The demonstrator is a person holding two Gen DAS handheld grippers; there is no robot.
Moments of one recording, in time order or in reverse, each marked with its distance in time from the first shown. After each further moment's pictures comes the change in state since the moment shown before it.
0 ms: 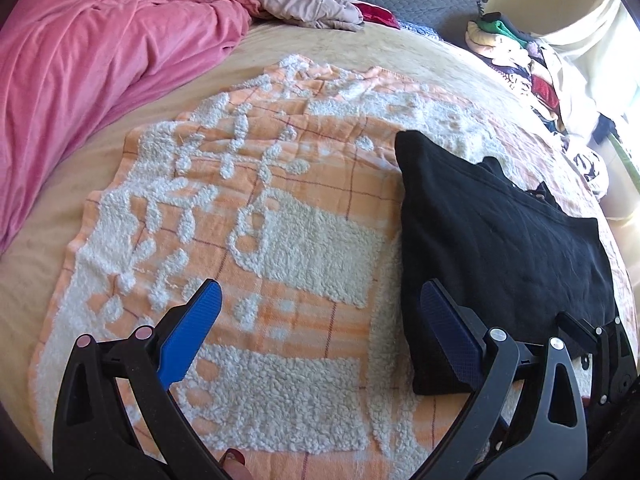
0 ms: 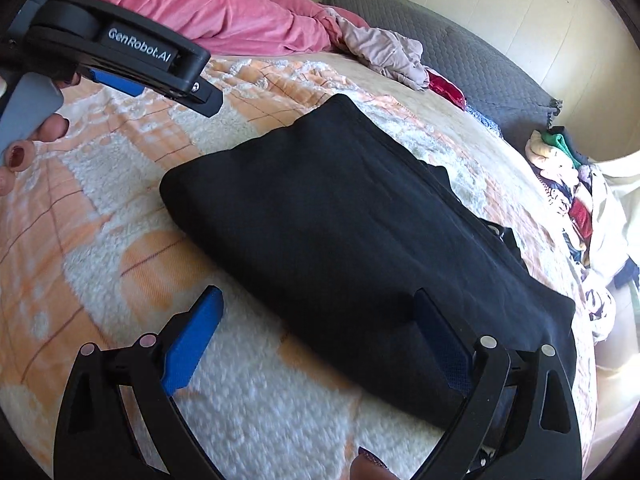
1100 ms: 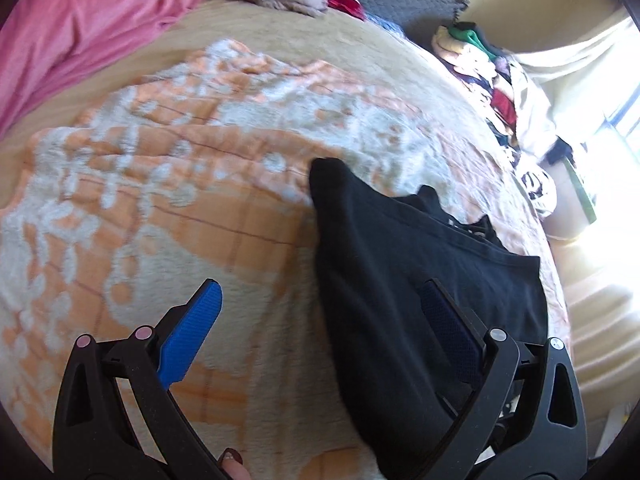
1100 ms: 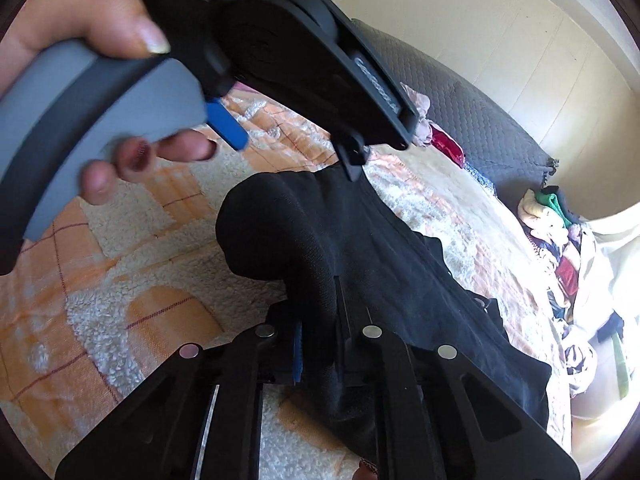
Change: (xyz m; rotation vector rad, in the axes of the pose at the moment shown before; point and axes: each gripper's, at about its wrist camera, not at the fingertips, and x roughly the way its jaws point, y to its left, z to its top) left arm 0.041 -0.043 0.051 -0.071 0.101 -0.274; right arm -0.012 -0.006 0.014 -0.099 -0.174 -0.028
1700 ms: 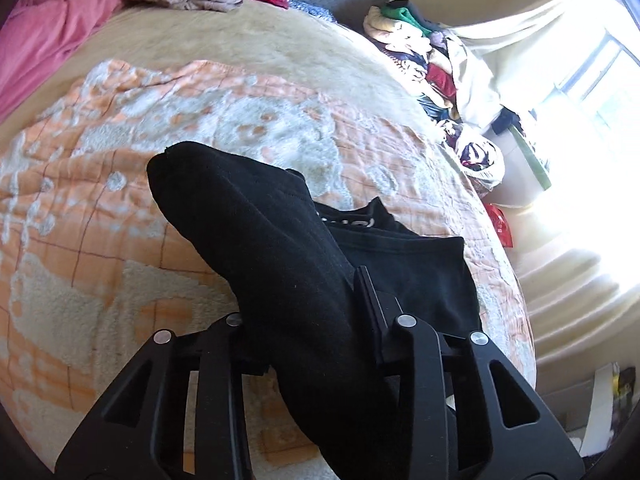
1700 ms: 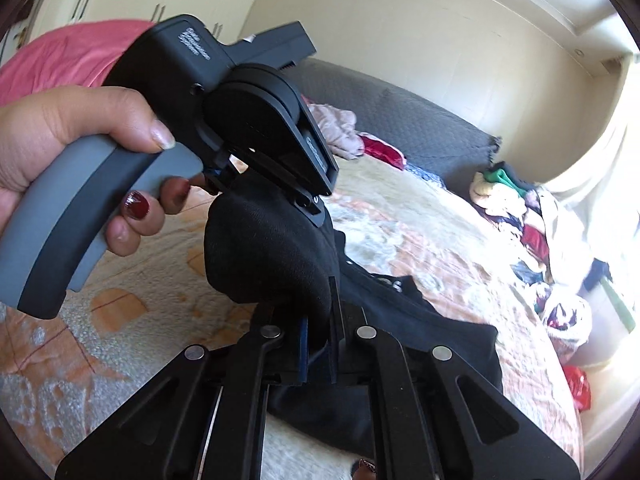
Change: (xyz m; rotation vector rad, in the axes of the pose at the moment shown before) left arm 0.004 -0.121 -0.002 0.126 0.010 -0.155; right arm -0.074 -0.087 -0.042 0.241 -0.116 -0.136
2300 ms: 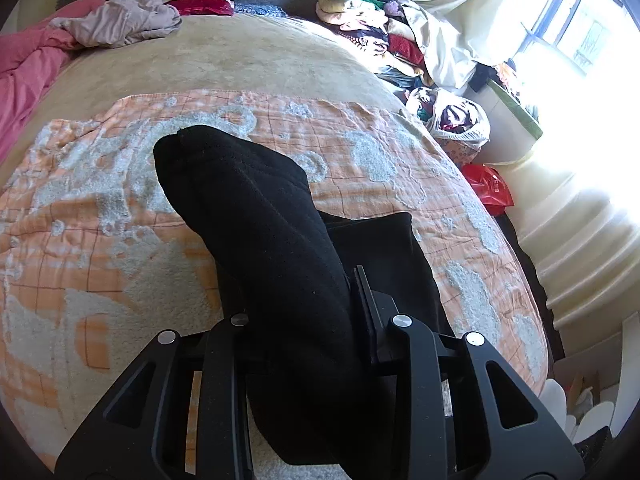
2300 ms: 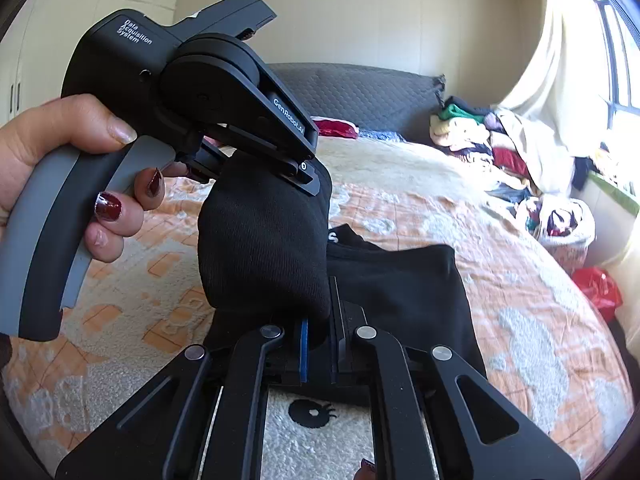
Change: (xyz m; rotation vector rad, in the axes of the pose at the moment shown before) left arm 0.031 -0.107 -0.006 0.179 0.041 0.035; right arm -0.031 -0.078 -0.046 0.337 0.032 -0.026
